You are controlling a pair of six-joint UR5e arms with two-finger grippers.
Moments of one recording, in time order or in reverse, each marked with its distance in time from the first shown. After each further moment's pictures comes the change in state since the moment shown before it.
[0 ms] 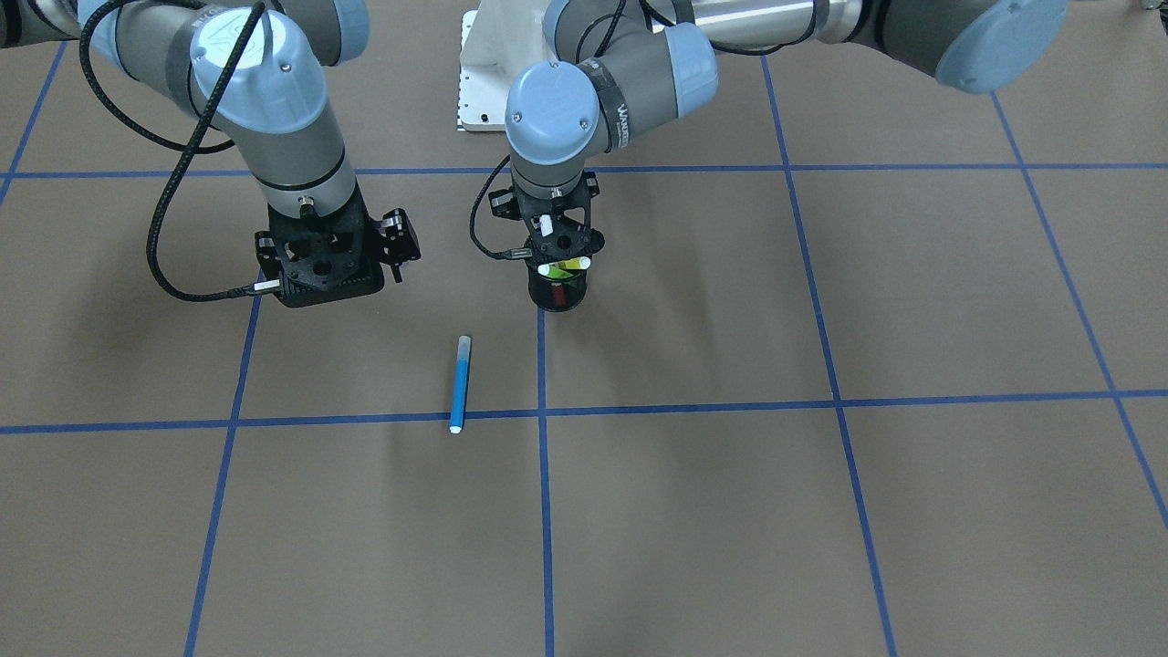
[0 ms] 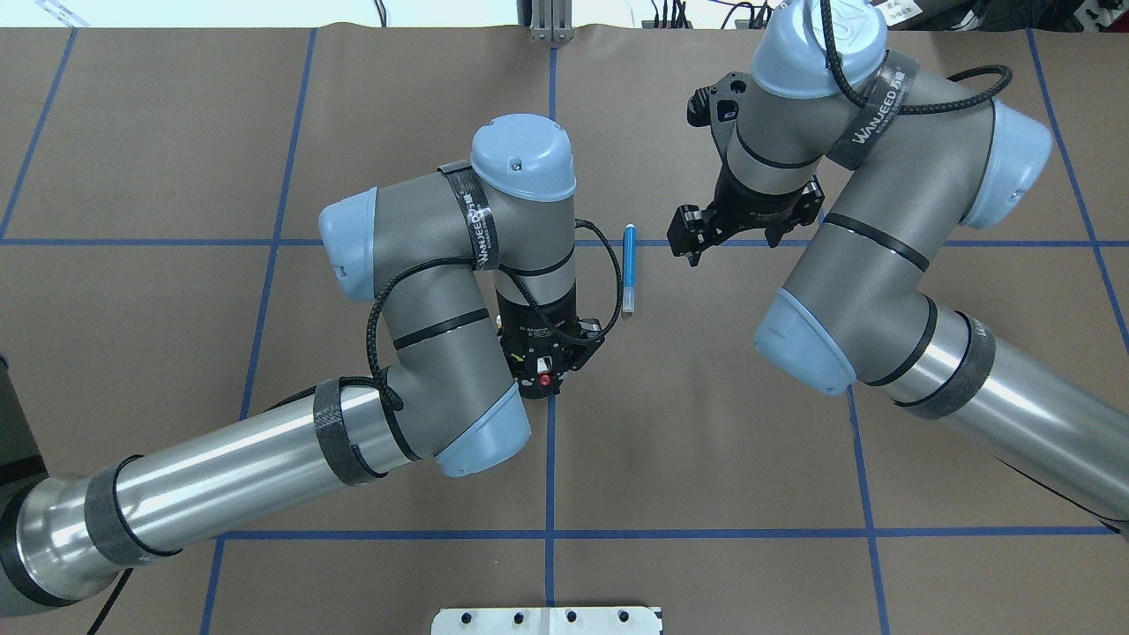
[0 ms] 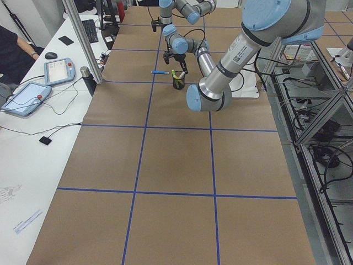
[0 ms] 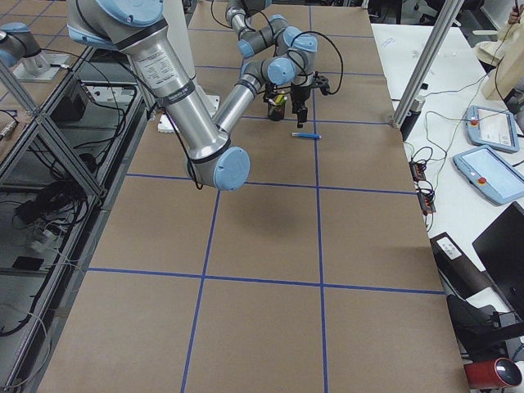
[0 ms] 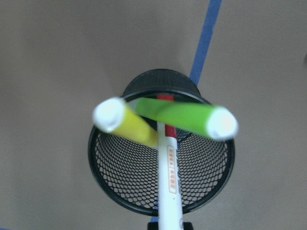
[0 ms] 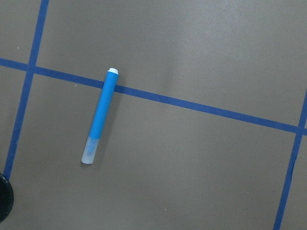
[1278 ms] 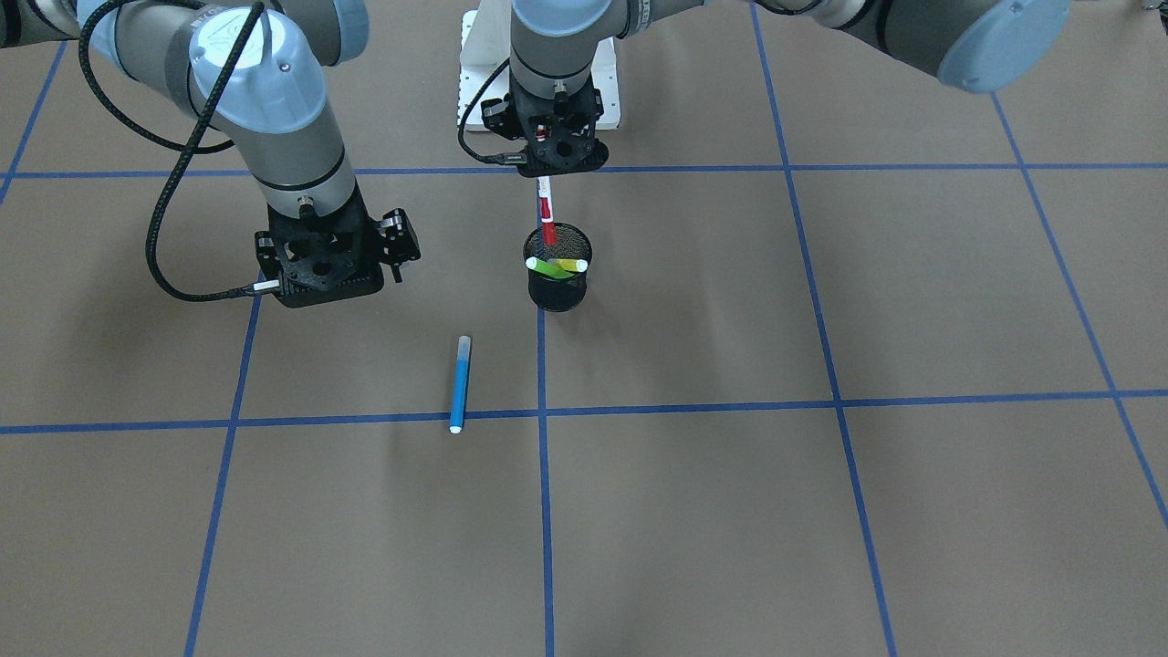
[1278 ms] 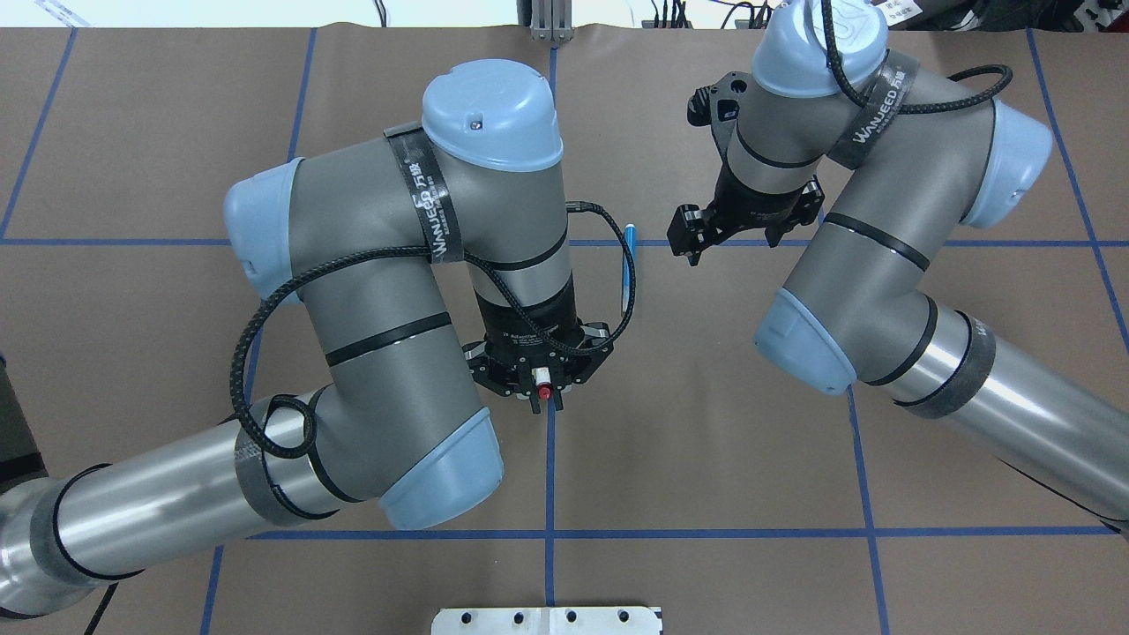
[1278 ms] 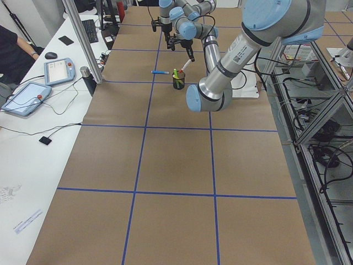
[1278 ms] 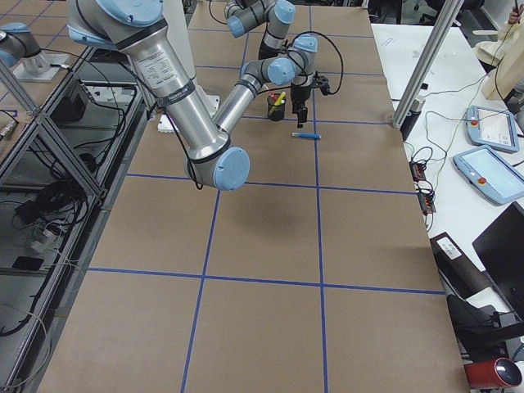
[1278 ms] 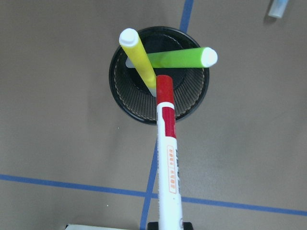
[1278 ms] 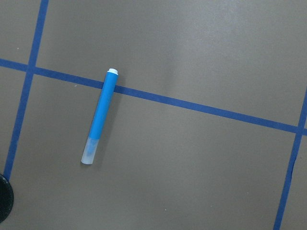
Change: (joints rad) left arm -0.014 -0.004 -0.269 0.205 -0.016 0.047; right arm 0.000 0.000 0.000 0.002 0.001 0.001
